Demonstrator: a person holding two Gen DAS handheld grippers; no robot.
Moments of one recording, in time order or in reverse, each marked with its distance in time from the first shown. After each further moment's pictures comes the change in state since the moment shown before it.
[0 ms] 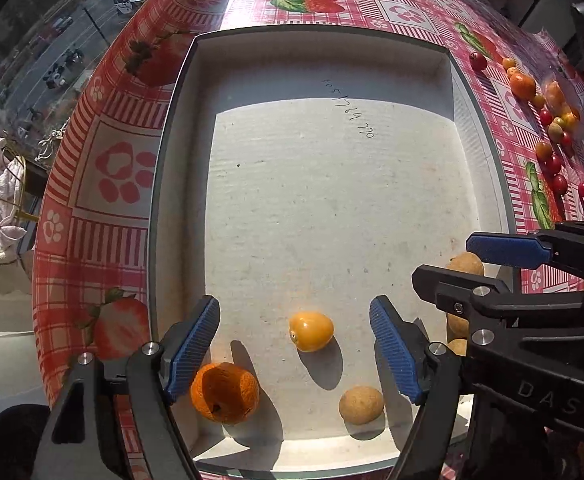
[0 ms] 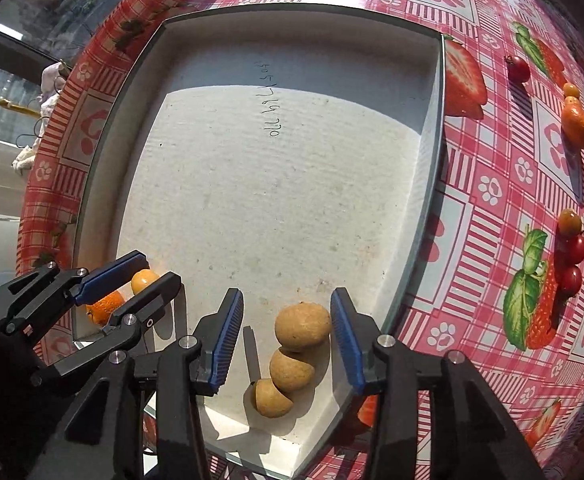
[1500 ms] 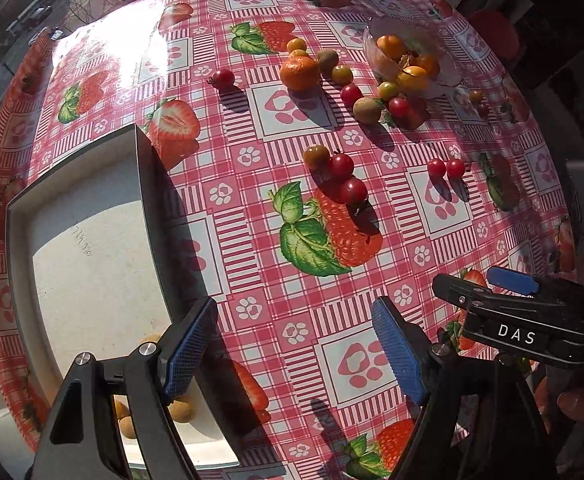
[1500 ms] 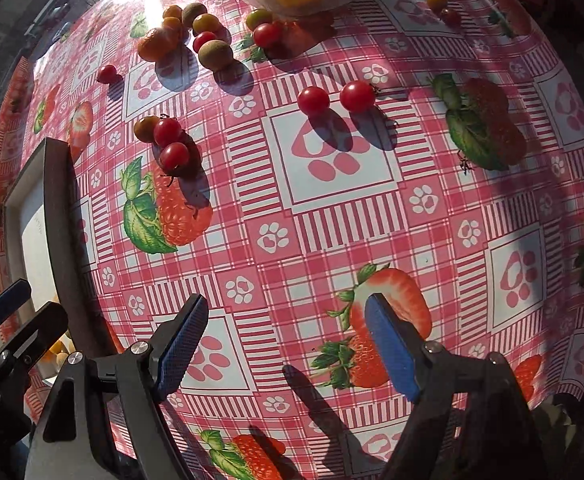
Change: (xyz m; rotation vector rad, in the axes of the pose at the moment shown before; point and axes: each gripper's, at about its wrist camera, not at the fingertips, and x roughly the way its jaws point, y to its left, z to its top) left arm -0.041 -0.217 0.048 0.265 0.063 -0.178; right arm -0.083 -0.259 -0.138 0.595 -0.075 -0.068
